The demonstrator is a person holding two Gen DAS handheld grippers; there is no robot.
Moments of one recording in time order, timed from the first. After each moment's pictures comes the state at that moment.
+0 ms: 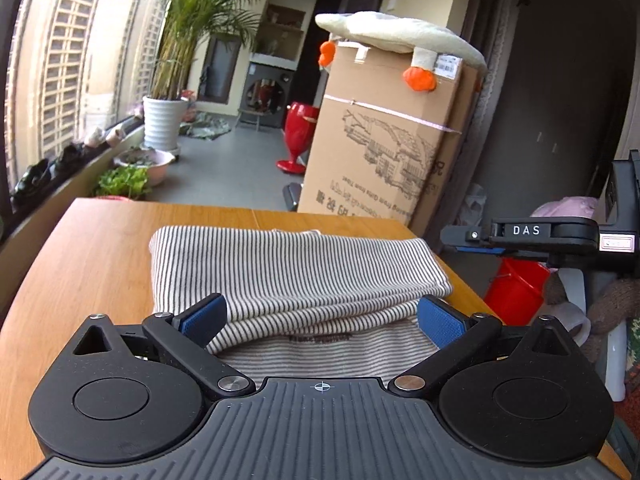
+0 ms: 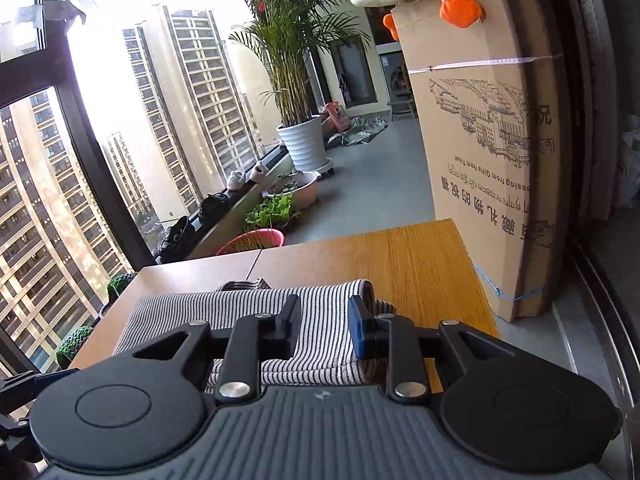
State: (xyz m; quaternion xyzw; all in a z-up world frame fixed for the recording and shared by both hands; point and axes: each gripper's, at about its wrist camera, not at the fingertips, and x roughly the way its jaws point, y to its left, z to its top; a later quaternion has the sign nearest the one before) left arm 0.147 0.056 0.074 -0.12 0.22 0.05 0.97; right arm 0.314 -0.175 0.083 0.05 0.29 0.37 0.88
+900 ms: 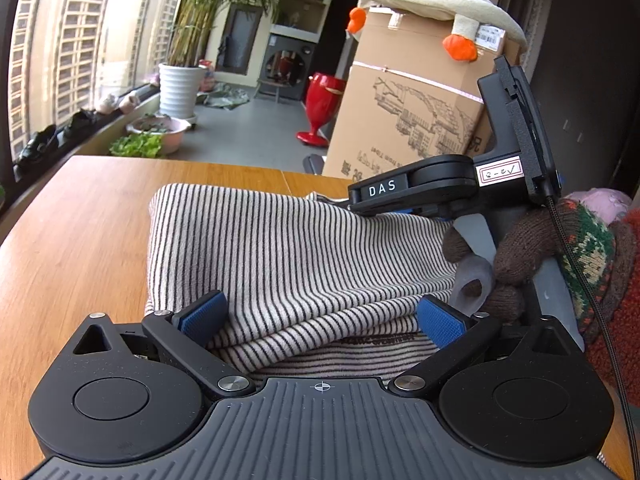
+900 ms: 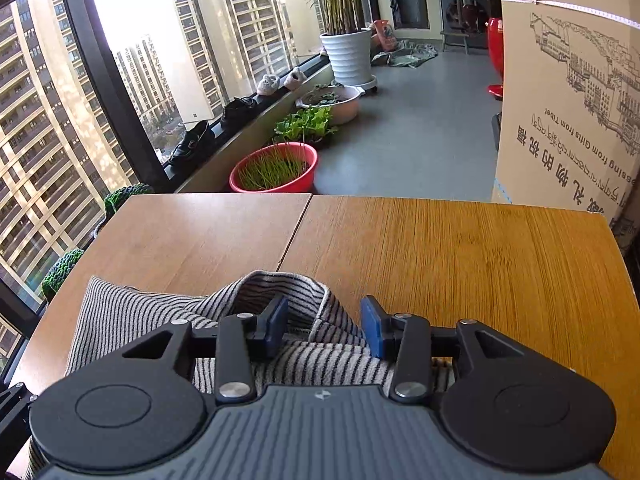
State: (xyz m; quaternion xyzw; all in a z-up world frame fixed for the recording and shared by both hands) left arm 0.180 0.084 0.026 -0.16 0.27 0.06 0.95; right arm 0.390 -0.006 0.029 -0.08 0.37 0.40 0.83
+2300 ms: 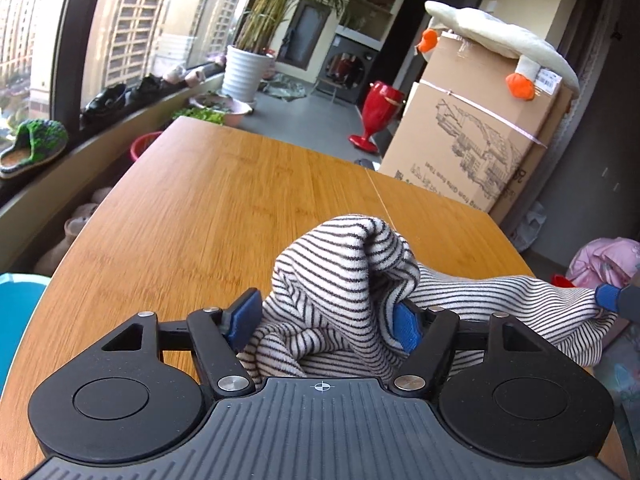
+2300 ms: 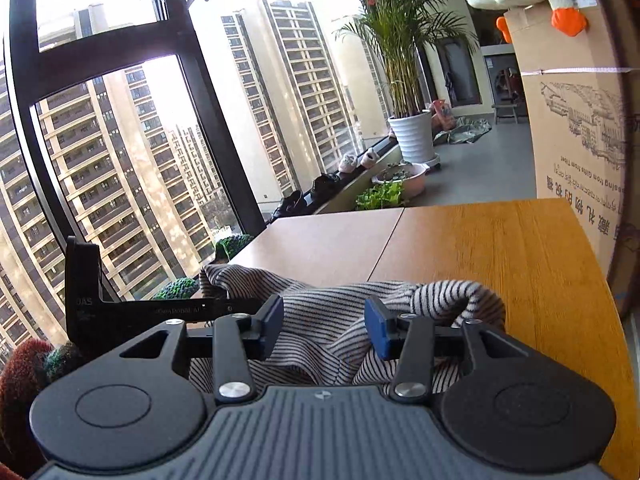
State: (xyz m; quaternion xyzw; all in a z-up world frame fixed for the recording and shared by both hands) left arm 0.097 0.123 0.026 -0.23 0.26 0.13 0.93; right arm 0.203 -0.188 0.094 0.04 0.24 0.50 0.83
